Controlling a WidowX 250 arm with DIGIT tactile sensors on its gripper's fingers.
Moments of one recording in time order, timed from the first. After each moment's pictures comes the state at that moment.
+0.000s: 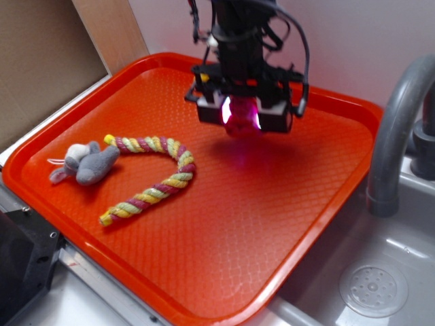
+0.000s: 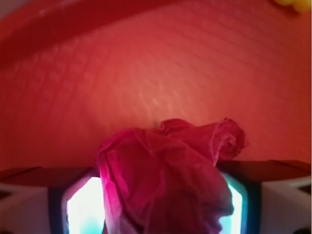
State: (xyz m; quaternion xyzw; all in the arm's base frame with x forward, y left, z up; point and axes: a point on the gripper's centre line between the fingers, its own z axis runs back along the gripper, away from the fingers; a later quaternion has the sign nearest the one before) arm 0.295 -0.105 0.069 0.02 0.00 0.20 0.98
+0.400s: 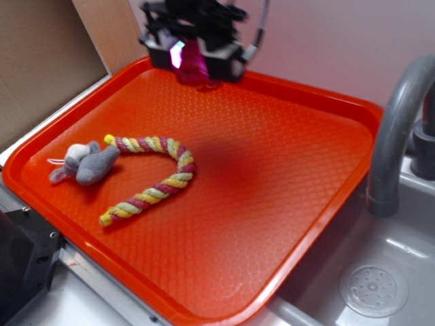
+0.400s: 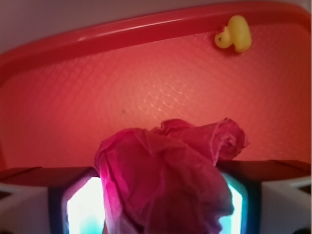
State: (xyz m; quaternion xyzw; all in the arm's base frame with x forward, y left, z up) arm 0.271 -0.068 0.133 0.01 0.01 0.10 1.00
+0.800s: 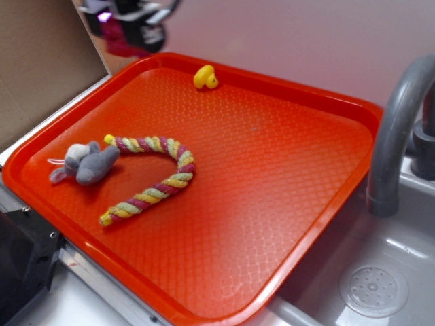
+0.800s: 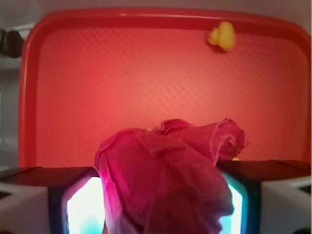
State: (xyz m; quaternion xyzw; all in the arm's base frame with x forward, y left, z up) arm 0.225 -0.035 0.177 -0.03 0.01 -0.01 1.00
